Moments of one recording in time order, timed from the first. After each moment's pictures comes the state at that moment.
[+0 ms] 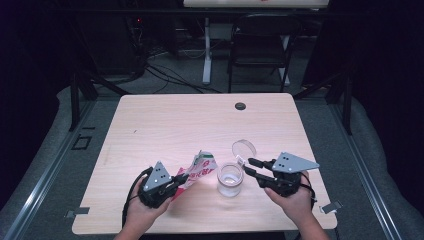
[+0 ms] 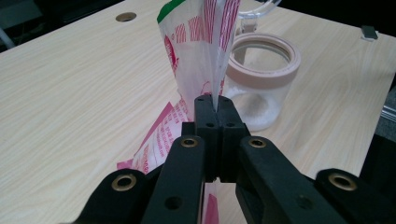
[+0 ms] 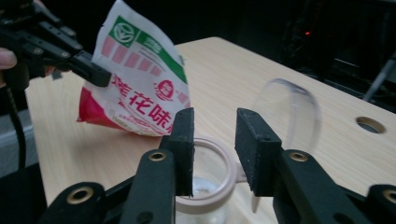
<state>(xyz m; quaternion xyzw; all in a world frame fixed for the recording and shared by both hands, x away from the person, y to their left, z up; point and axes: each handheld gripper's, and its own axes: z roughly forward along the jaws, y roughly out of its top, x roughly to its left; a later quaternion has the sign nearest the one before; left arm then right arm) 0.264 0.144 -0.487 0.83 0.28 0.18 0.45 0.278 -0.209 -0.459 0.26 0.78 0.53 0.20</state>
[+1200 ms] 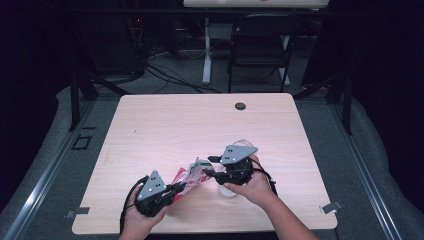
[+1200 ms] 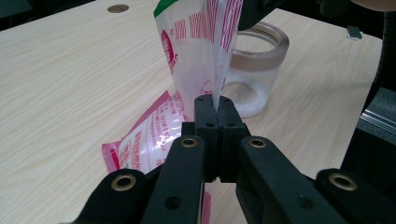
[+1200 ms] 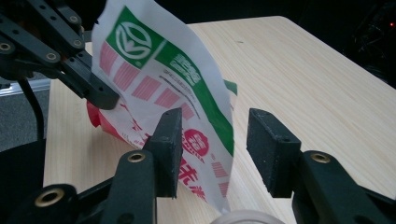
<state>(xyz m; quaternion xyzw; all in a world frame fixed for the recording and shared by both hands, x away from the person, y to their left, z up) 0.253 0.155 -0.503 0.82 0.29 0.16 0.47 0.323 -0.111 -0.474 0.16 0.85 0.48 0.14</state>
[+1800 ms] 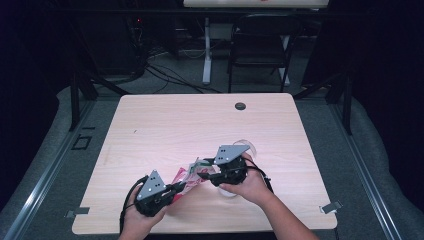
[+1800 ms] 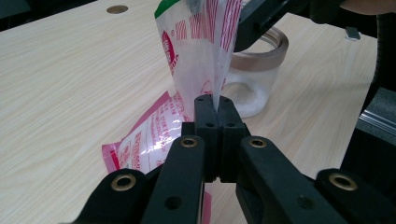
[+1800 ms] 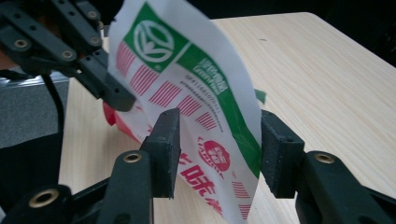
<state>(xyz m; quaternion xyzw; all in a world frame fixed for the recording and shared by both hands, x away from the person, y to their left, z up) 0.254 0.156 -0.503 0.82 0.29 0.15 0.48 0.329 -0.099 -0.478 0.13 0.86 0.48 0.11</state>
